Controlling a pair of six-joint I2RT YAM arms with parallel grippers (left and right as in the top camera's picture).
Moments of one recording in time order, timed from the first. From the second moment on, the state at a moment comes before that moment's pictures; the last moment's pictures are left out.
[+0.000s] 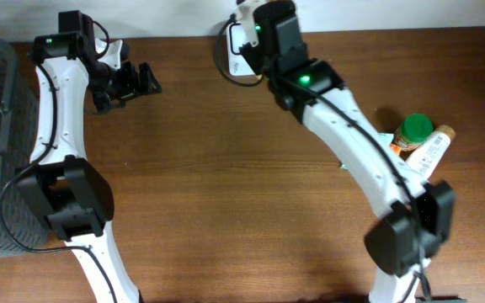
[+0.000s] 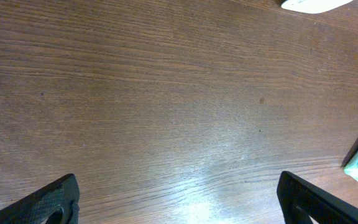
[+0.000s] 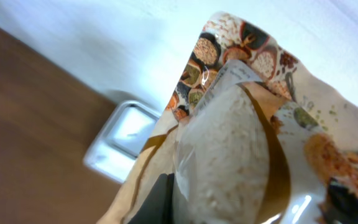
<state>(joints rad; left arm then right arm) 0.12 2.22 2.19 -1.31 0.40 -0.04 0.49 1.95 1.88 -0.38 0.32 -0.37</state>
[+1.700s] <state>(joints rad) 0.12 2.22 2.19 -1.31 0.40 -0.05 0.30 2.14 1.81 -0.99 -1.04 -0.17</state>
